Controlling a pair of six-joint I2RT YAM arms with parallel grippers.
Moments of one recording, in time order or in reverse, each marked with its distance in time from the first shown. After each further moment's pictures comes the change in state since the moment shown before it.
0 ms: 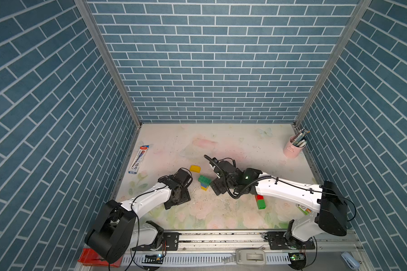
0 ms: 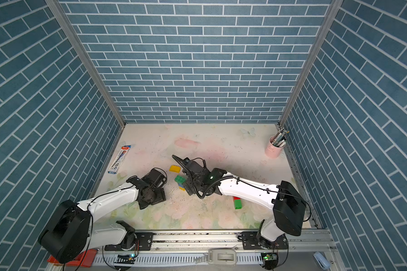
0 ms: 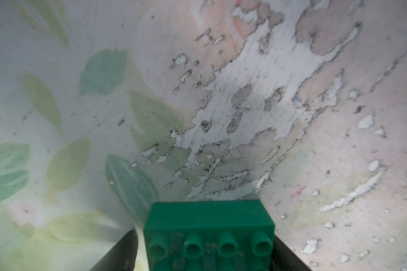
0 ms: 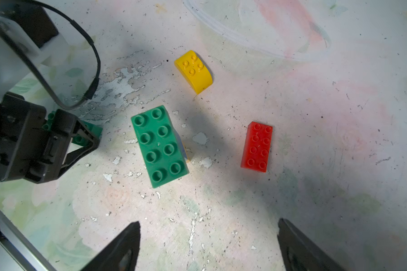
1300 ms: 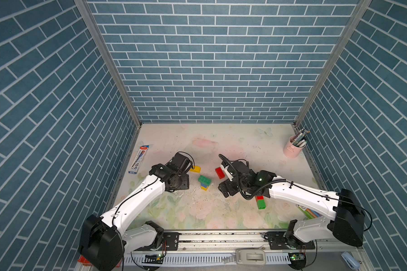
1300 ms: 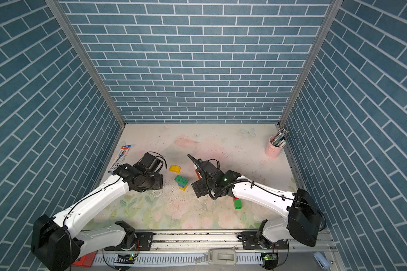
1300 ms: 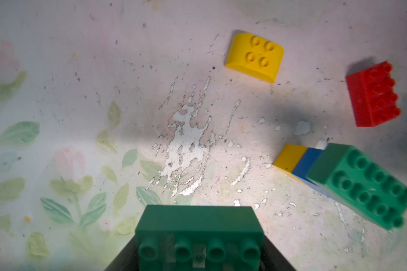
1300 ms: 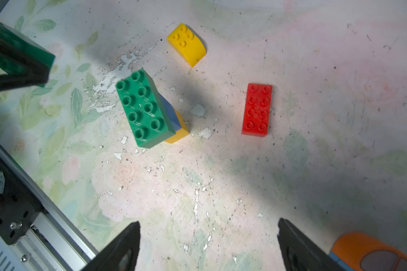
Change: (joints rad) left arm -0.015 -0.085 0.375 -0.268 -0.039 0.330; right arm -0.100 -0.177 -0.192 0.023 -0.174 0.097
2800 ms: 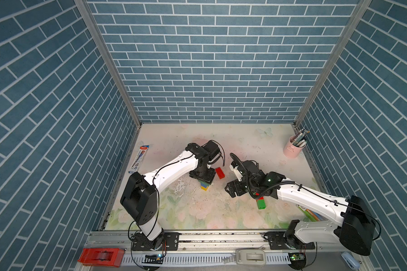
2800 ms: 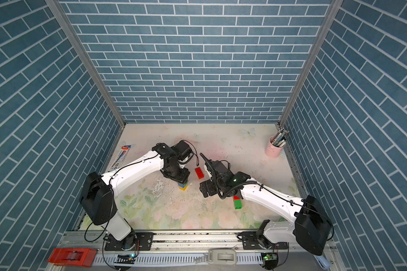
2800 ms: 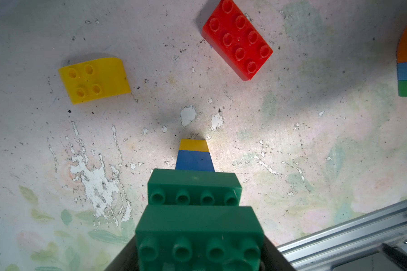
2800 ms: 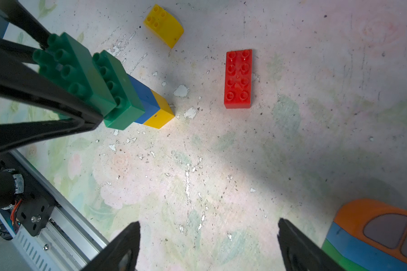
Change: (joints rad) left arm -0.195 0.489 0.454 -0.161 0.149 0.236; right arm -0.095 -0.084 -0.098 0.003 -0.107 0.052
